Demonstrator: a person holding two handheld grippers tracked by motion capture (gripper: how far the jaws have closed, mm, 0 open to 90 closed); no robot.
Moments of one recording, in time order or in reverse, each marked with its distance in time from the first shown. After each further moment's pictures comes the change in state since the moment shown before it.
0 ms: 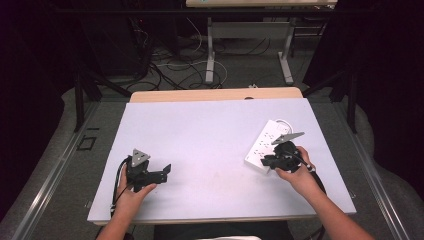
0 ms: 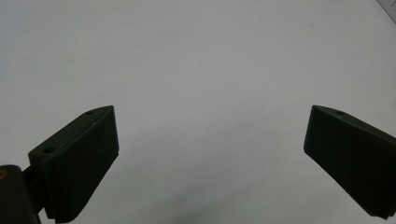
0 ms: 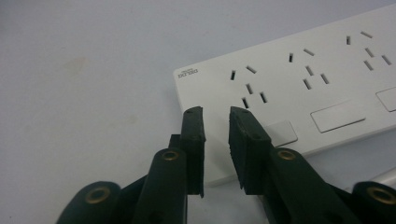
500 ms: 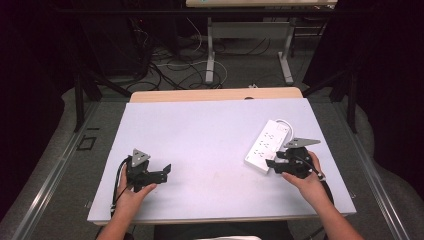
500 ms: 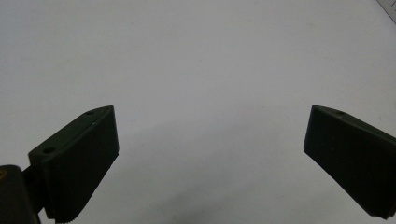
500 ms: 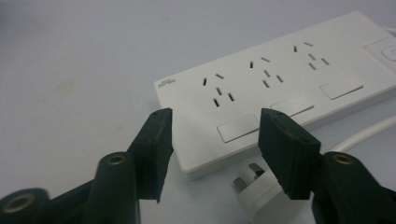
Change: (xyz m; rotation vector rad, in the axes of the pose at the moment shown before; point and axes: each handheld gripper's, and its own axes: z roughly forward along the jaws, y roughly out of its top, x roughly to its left) left arm 0.000 0.000 0.000 0.002 -0.001 0.001; right arm -0.004 -0.021 -0.021 -0.153 -0.081 0.042
